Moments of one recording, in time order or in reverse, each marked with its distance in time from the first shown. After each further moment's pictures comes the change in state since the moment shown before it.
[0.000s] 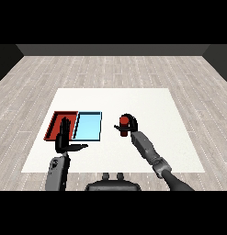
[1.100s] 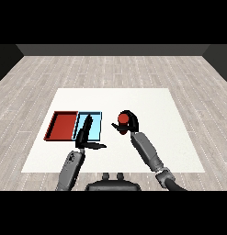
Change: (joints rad) left arm -0.119 -0.041 -0.270 0.086 -0.034 0.104 0.107; right arm 0.185 -0.019 0.074 -0.534 0.105 -0.125 0.169
